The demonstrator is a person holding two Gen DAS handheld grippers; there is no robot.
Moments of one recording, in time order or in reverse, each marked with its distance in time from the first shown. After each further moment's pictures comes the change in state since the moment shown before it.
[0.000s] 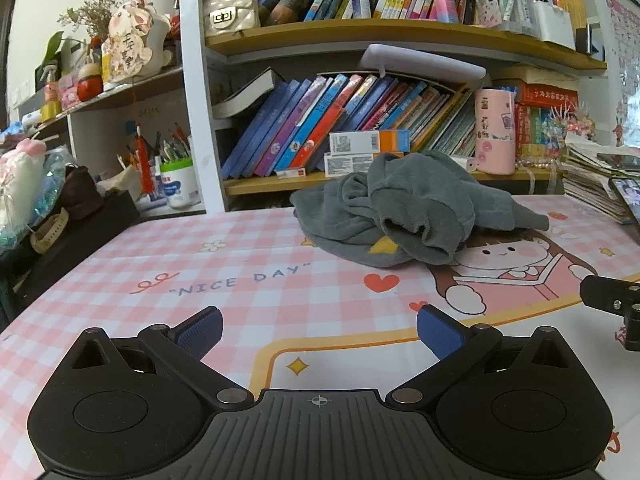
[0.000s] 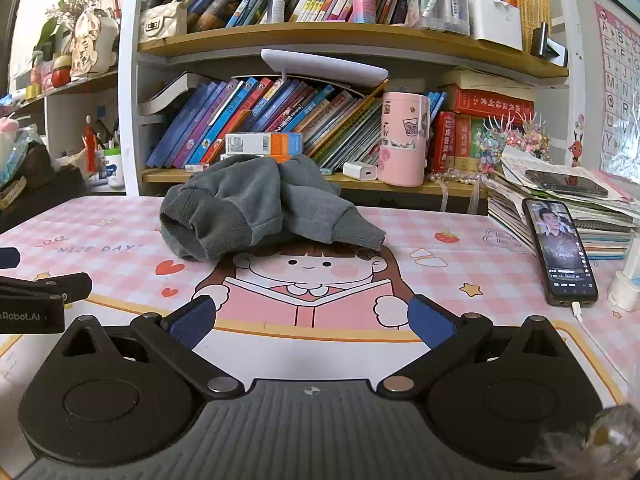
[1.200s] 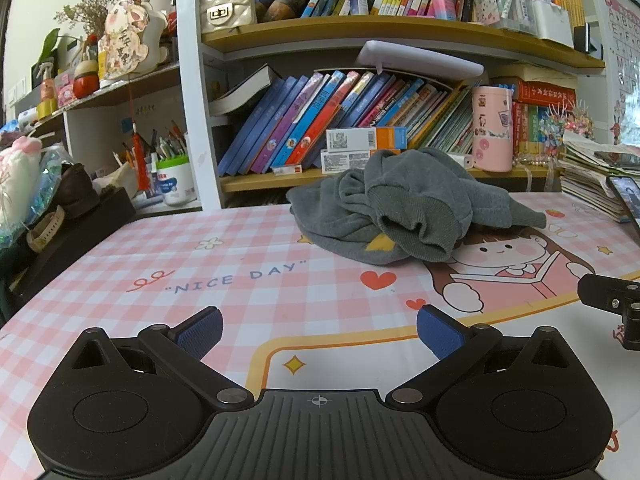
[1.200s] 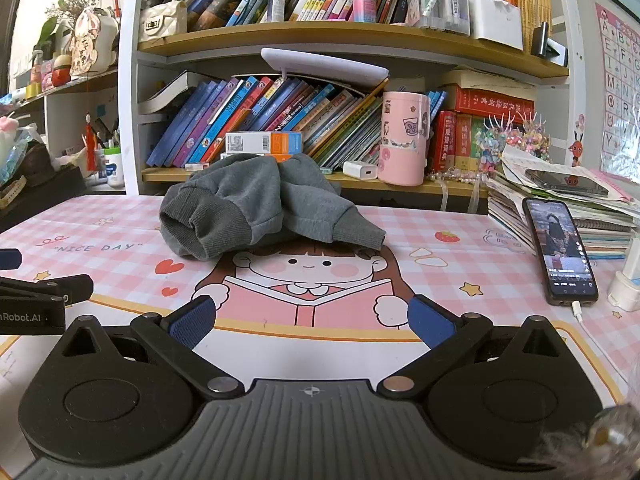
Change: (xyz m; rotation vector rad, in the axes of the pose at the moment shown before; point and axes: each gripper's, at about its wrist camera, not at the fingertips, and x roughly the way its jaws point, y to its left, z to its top) left arm 0.003 -0.001 0.000 -0.007 0.005 -0.009; right arm 0.001 0.001 -0.001 0.000 0.001 -0.001
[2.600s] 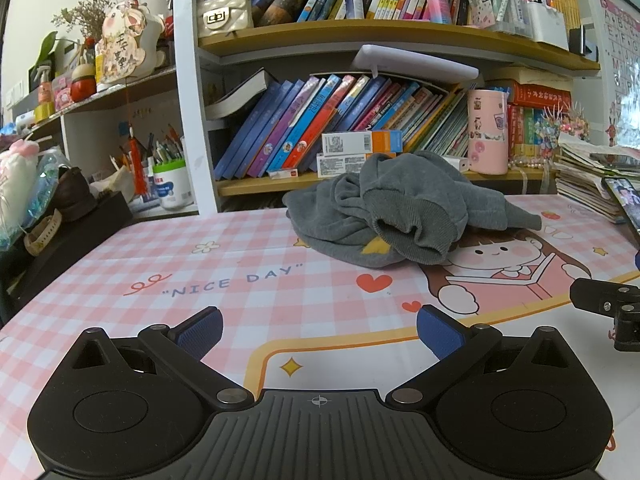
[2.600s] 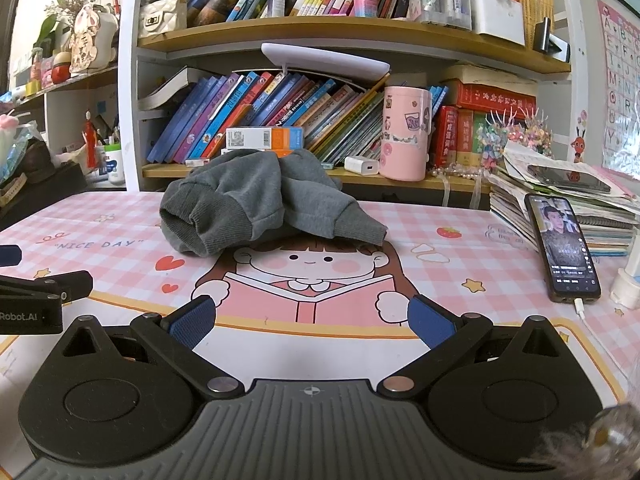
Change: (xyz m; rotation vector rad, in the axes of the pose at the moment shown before) left arm -0.003 0.000 -0.001 0.005 -0.013 -0.012; right arm 0.003 0.000 0.000 0.003 0.016 0.003
